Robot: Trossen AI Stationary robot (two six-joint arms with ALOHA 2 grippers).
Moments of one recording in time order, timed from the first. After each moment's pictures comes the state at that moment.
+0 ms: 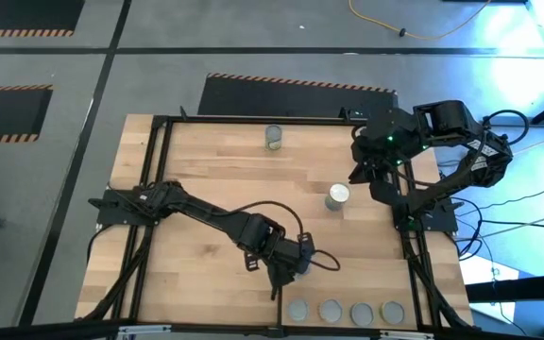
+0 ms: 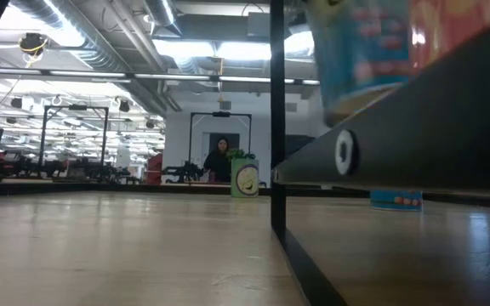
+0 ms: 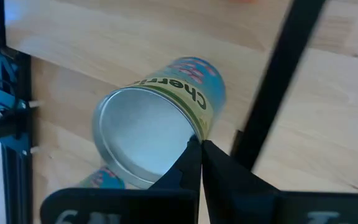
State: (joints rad) left arm -0.38 2.22 2.31 -1.21 -0.13 0.98; right arm 0.00 1.43 2.02 -1.57 -0.18 0.10
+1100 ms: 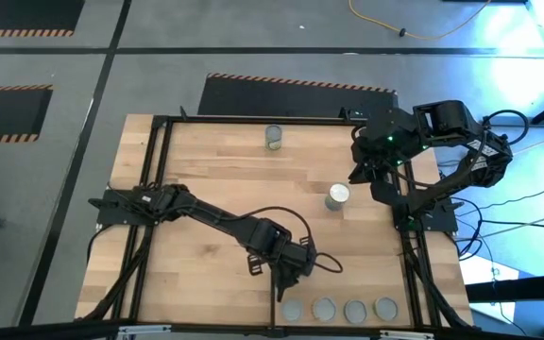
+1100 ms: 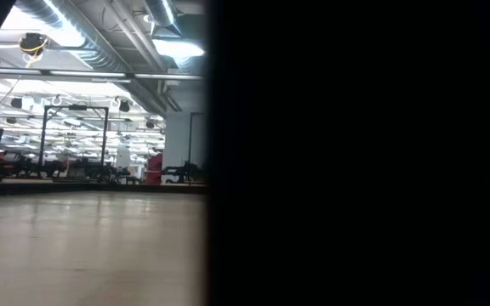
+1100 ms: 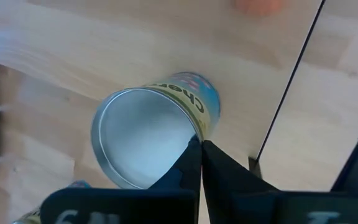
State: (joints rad) left arm -0.37 2.28 2.31 -1.19 -0.07 0.92; right arm 0.00 1.43 2.02 -1.57 -0.18 0.07
